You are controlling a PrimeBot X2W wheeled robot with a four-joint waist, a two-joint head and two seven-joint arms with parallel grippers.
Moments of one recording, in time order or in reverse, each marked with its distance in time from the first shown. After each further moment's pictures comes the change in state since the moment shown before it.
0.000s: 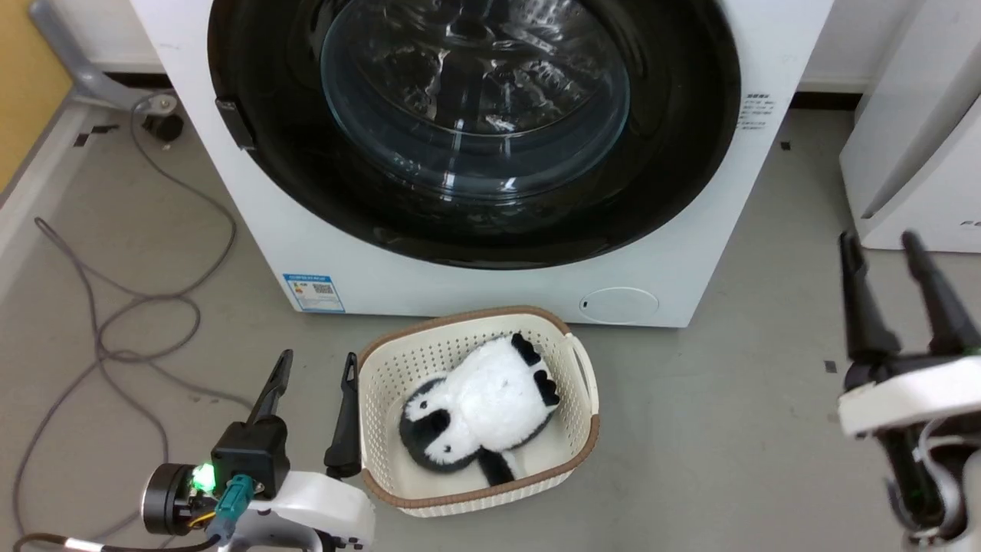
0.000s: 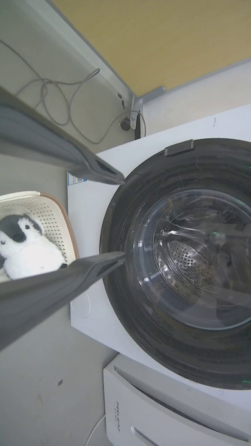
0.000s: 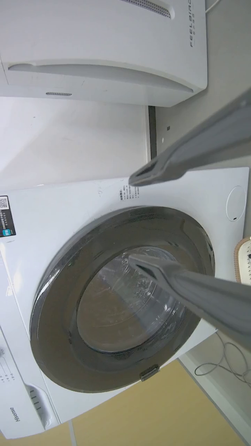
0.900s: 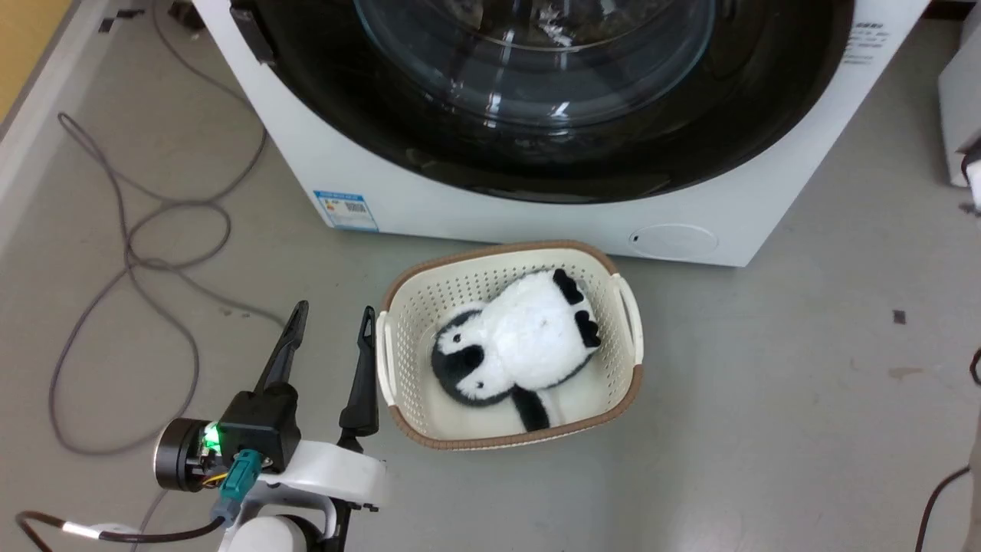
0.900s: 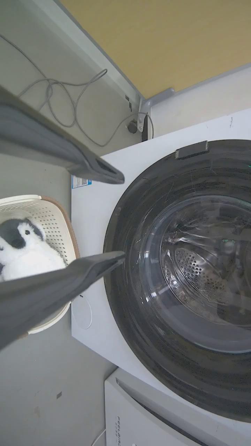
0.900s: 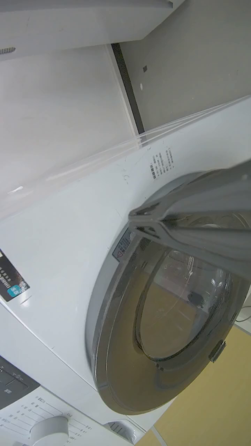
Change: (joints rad) left arm -0.079 0.000 -0.042 -0.007 -0.020 0.000 -0.057; right arm -0.495 -0.025 -0.181 0.251 0.250 0.000 0.211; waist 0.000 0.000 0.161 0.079
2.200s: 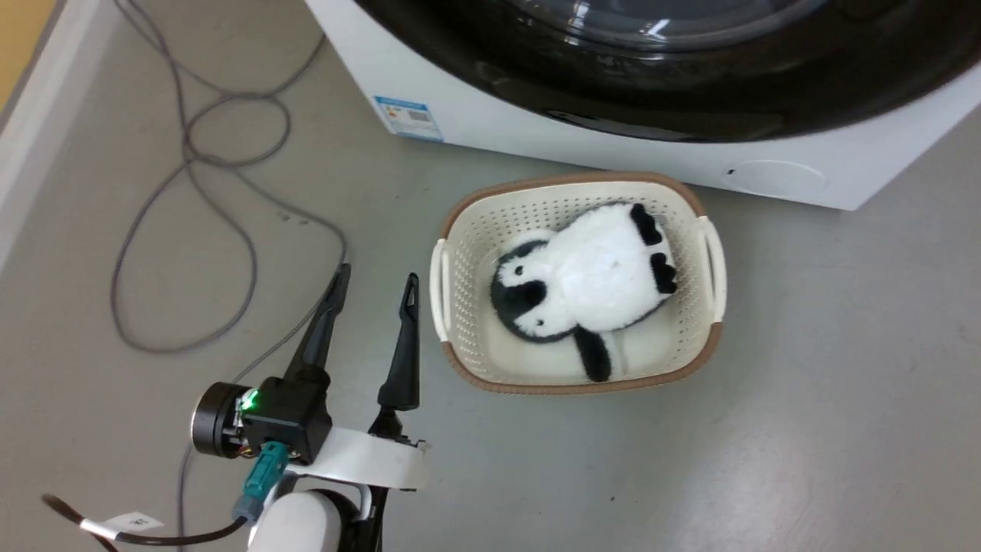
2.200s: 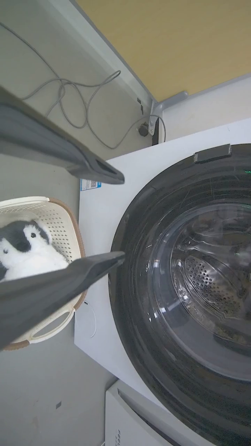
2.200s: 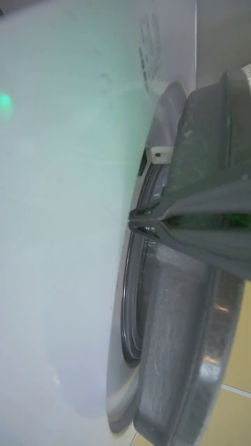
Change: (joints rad) left arm -0.065 0.000 -0.100 -0.011 -0.059 0.018 -0.079; right arm -0.518 -0.116 -0.143 0.473 0.217 -0.002 0.518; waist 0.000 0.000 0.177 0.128
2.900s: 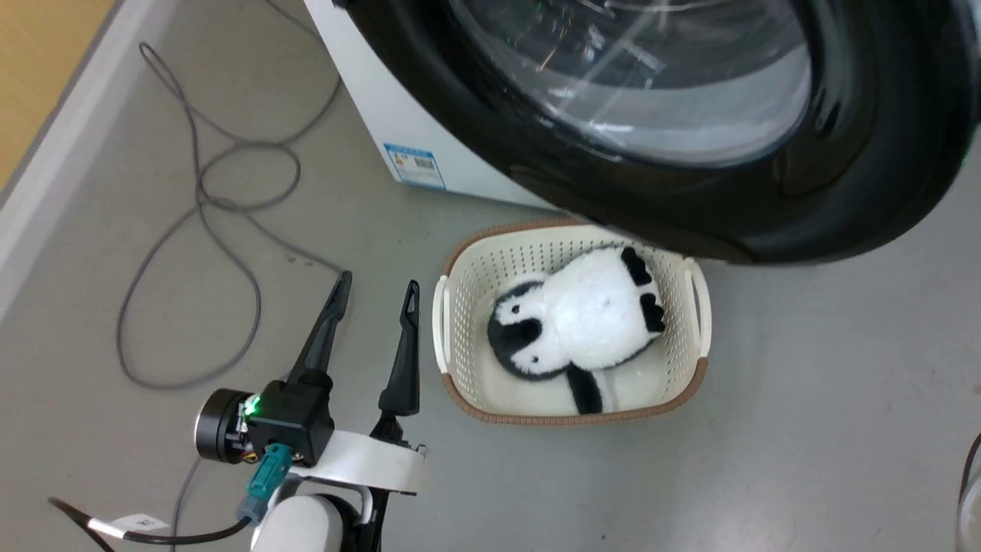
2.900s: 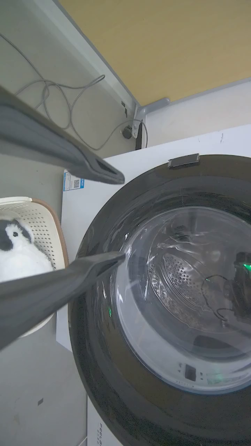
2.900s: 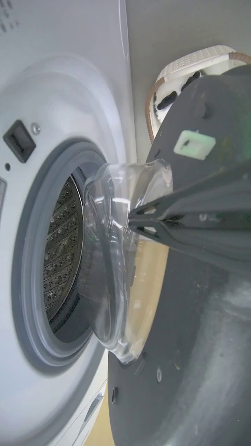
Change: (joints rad) left arm 0.000 0.000 -0.004 0.025 -0.002 0.003 -0.009; right arm 0.167 0.093 -0.094 -0.048 -0.020 0.000 0.207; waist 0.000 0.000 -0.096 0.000
